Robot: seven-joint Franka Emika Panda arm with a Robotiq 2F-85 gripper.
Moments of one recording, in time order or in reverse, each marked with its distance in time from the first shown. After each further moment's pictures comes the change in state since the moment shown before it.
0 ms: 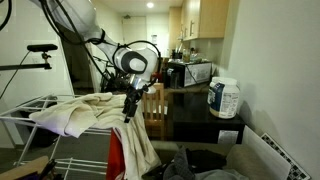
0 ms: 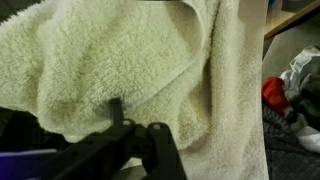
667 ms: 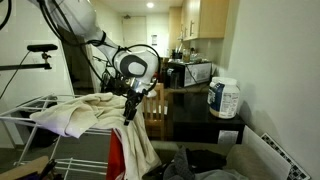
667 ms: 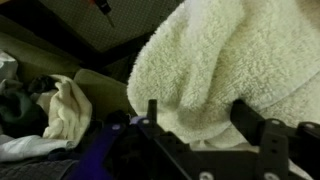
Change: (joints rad) arm -0.015 -0.004 -0.002 -0.041 0.038 0.064 -0.003
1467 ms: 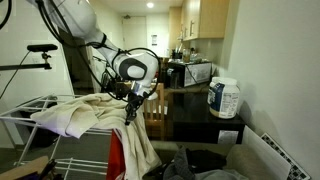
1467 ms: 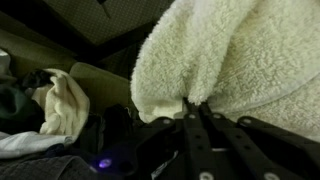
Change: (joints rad) arm -0.011 -0.001 -0.004 -0.035 0.010 0.071 -0.017
